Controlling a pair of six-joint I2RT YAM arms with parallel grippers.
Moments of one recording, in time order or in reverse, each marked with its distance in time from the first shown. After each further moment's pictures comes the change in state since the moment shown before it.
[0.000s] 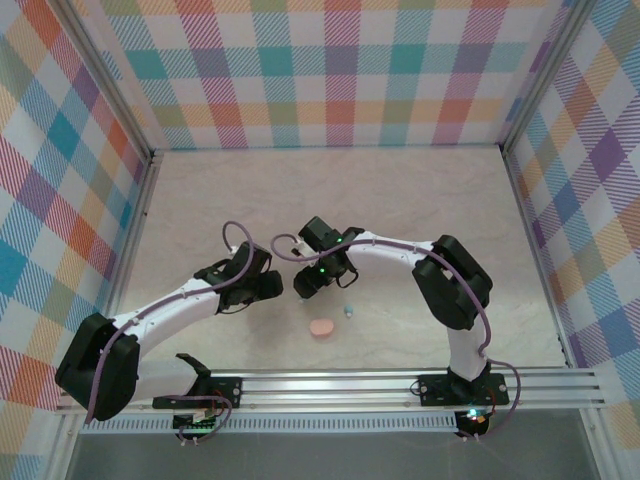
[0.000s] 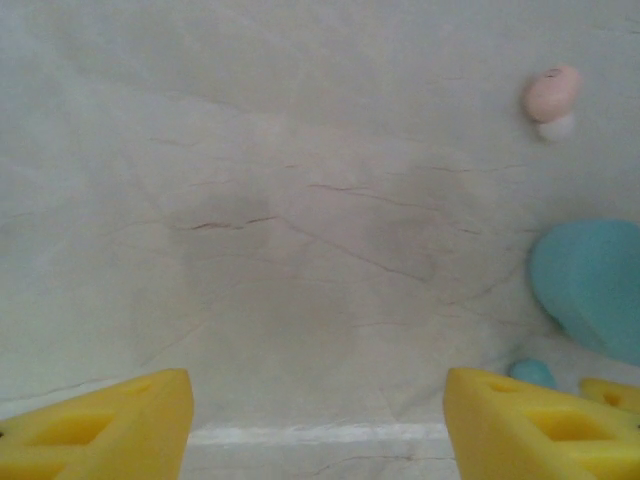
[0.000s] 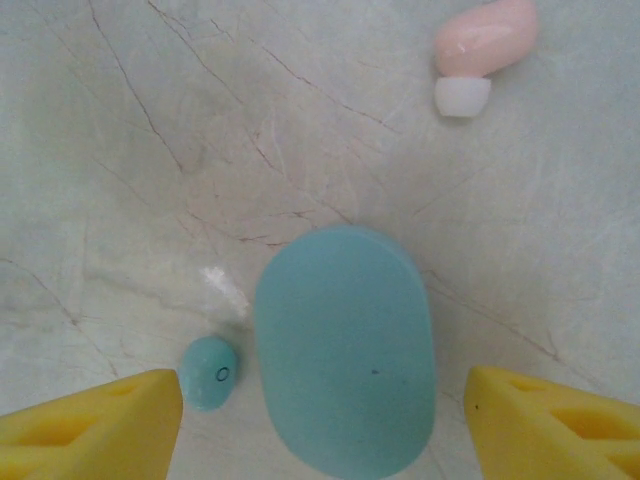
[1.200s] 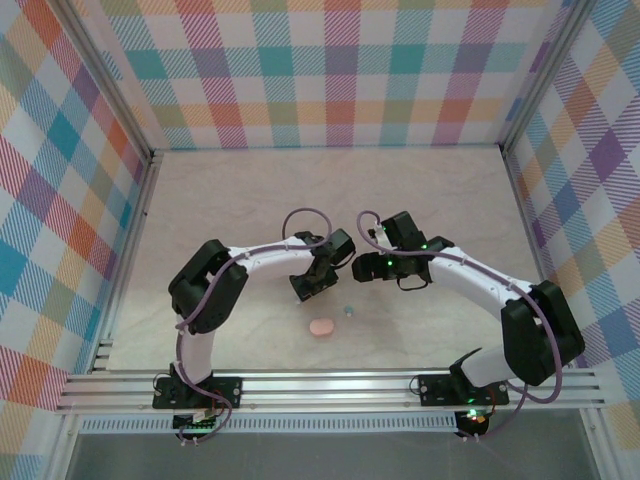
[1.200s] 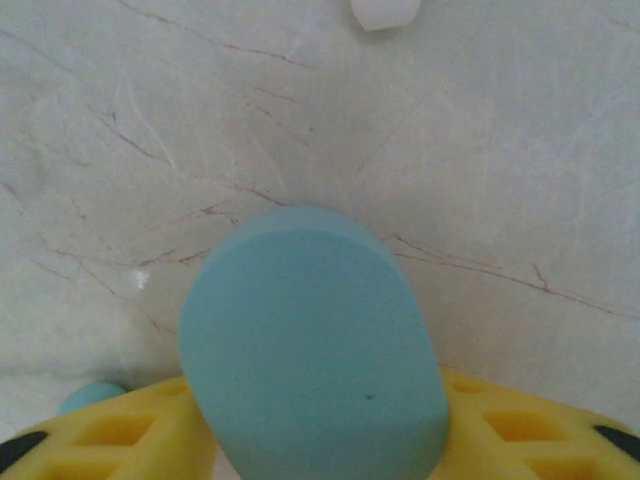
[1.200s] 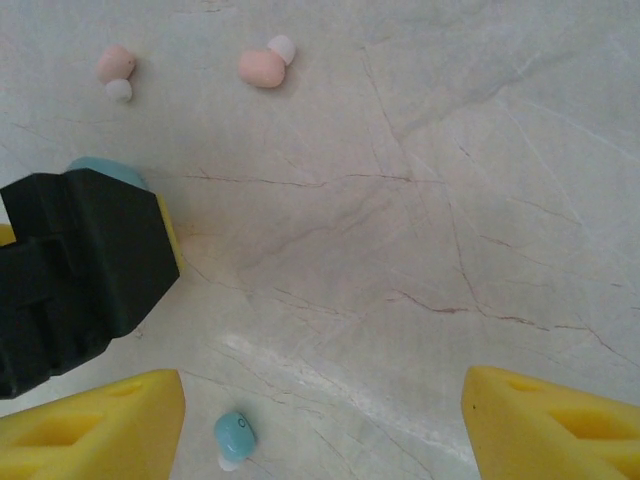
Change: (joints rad) left arm -0.279 0.721 0.670 -0.328 -0.030 -0.611; right arm -0.324 -0.529 -0.462 0.093 -0.051 0.171
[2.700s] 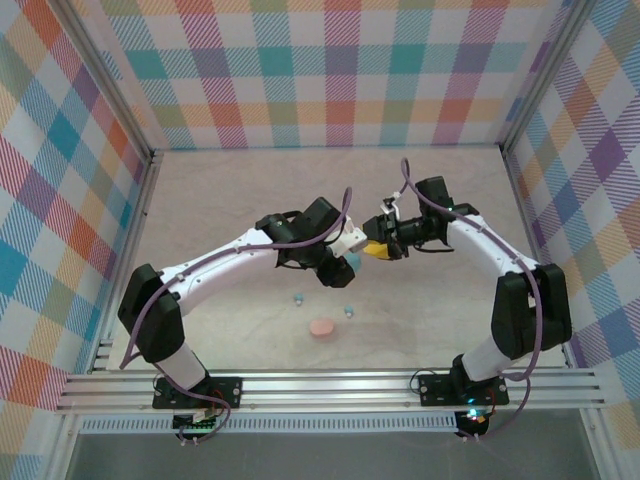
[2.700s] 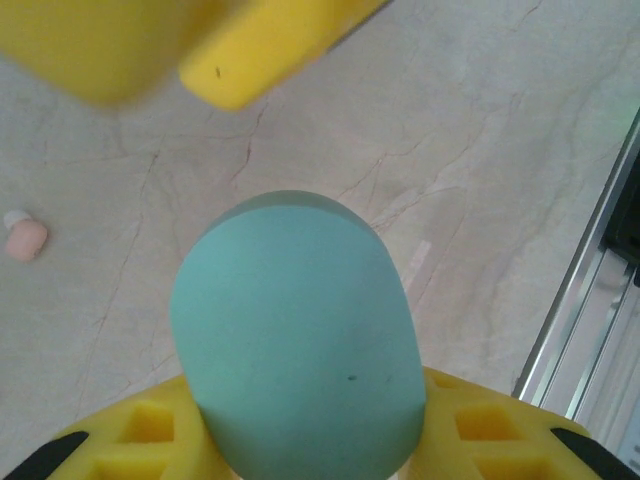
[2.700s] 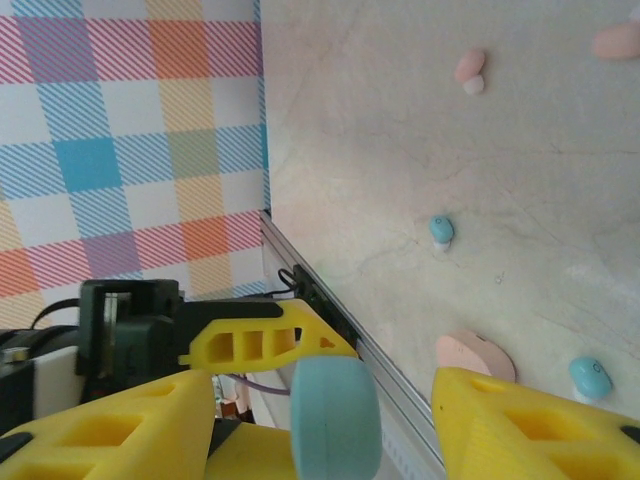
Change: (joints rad) left arm -0.002 -0.317 0.069 0.042 0.431 1.434; right arm -0.267 0.130 0.231 -0.153 -0.848 0.163
